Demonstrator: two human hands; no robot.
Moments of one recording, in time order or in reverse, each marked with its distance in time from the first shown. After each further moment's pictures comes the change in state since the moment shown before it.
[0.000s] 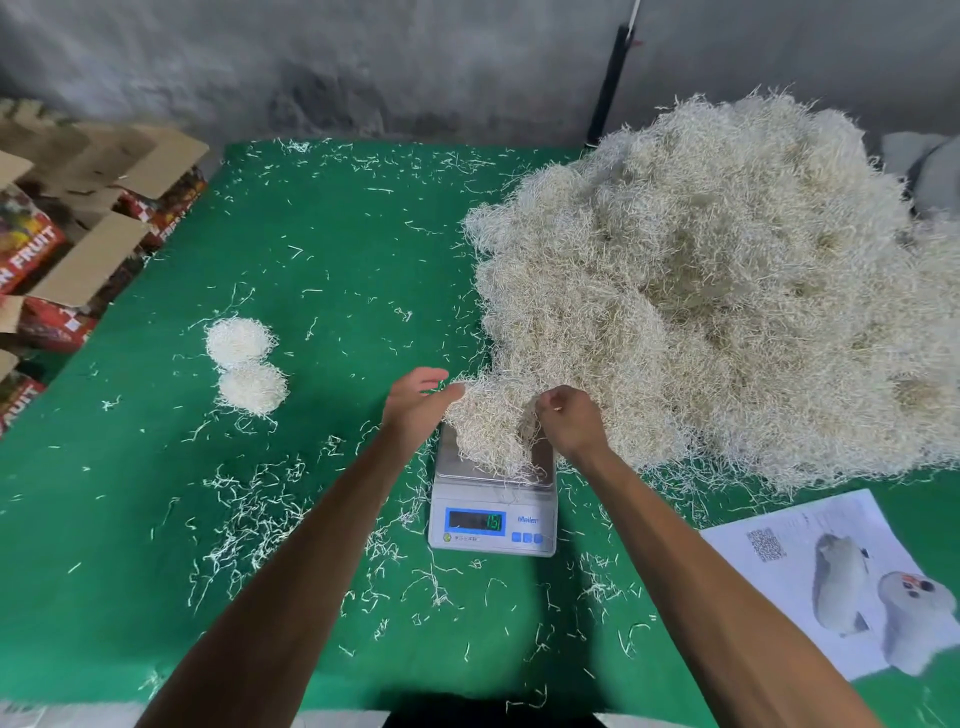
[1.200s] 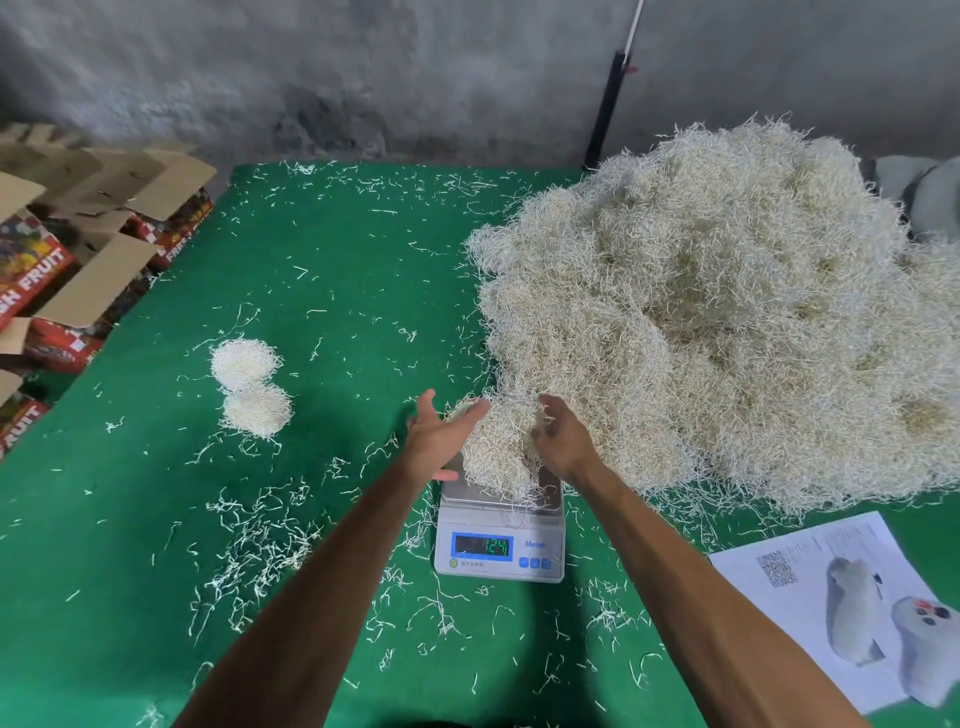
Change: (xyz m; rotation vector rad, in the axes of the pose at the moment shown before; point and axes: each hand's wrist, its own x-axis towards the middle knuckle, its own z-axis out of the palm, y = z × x) left_hand -0.001 0.012 0.012 -0.057 -0.085 -0.269; right_hand 0.003 -0.011 0.008 0.082 -0.150 0.058
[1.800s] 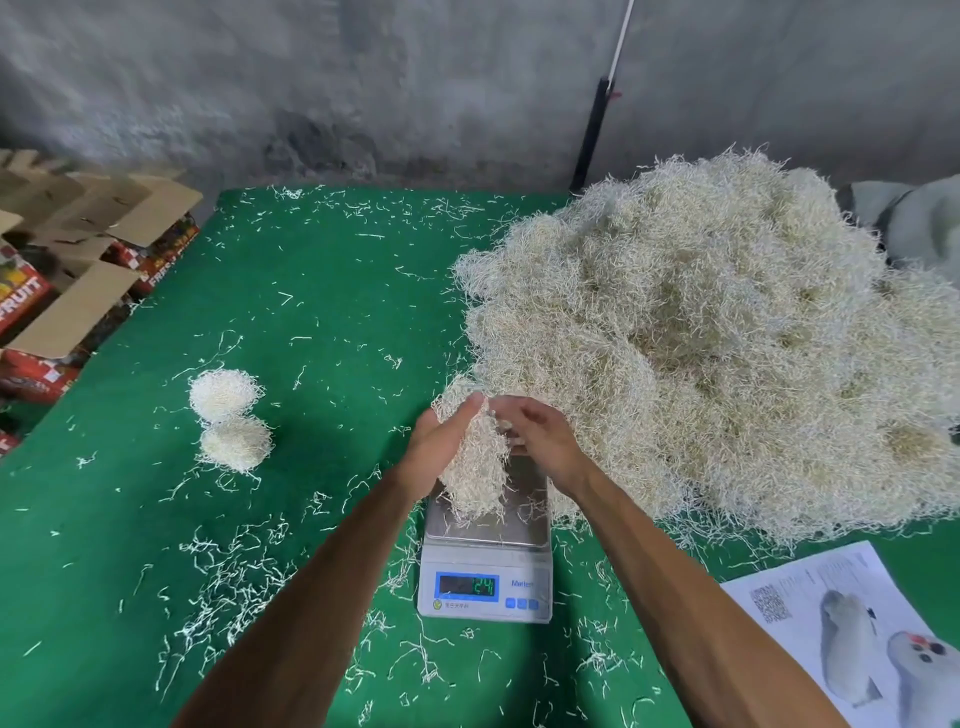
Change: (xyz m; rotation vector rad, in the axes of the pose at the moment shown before) left_hand 0.013 0.033 0.016 -0.092 -0.027 0.011; right_hand 0.013 -0.043 -0.021 0.388 -0.106 -0.109
